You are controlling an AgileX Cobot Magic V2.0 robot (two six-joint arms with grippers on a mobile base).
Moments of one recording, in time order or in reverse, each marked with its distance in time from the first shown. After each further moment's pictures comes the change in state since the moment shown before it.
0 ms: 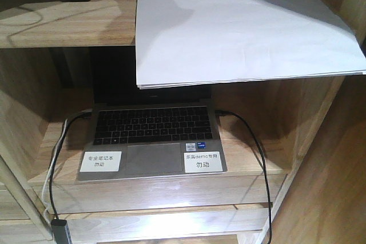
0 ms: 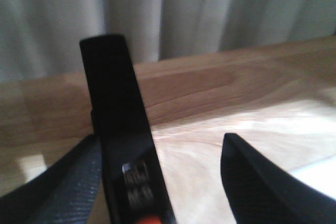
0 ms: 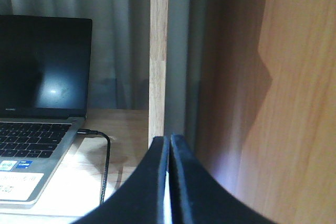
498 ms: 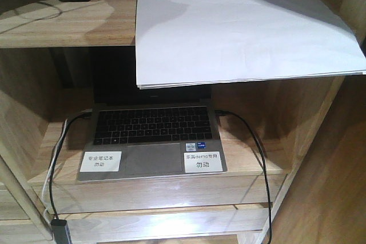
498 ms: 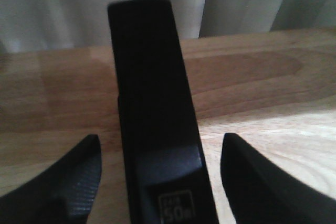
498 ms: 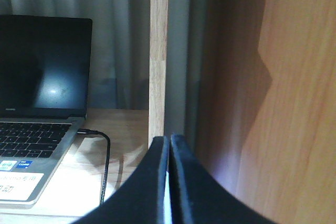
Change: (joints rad) left arm 0.000 0.083 -0.040 0.063 0.037 -0.059; right arm 0.000 0.000 0.000 0.000 0.000 0.000
